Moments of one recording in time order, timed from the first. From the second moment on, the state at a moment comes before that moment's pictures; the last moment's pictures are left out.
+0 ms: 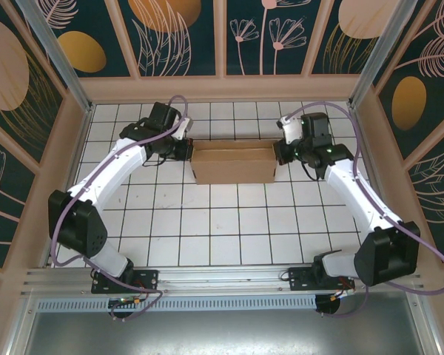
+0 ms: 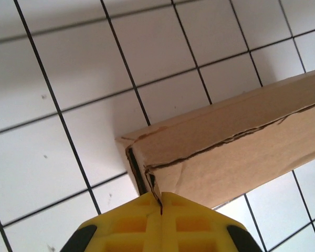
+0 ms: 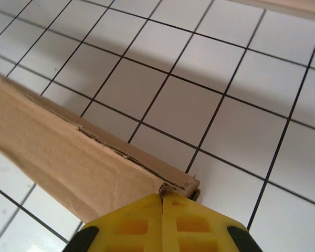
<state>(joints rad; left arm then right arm) -0.42 1.61 1.44 -0.82 0.24 -0.23 0.28 1.33 1.14 -0.56 -0.27 -0.08</state>
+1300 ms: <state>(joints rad) -0.43 1.52 1.25 -0.68 0.23 -0.30 0.34 1.25 0.95 -0.44 -0.12 0.16</state>
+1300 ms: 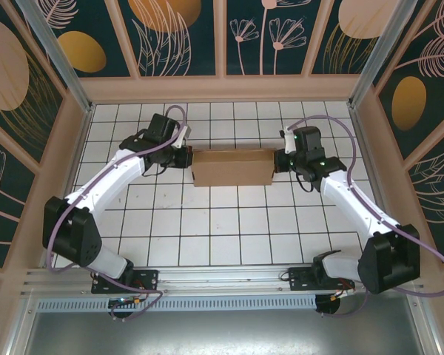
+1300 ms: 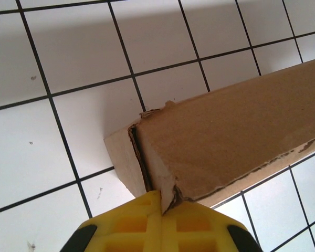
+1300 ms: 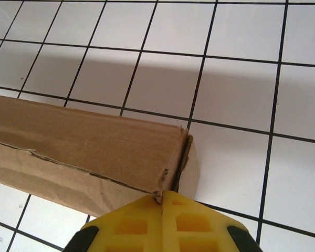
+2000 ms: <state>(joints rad) -0.43 1.37 1.09 -0.57 0.22 -0.37 0.36 1.21 0.86 -0.32 -0.04 0.21</state>
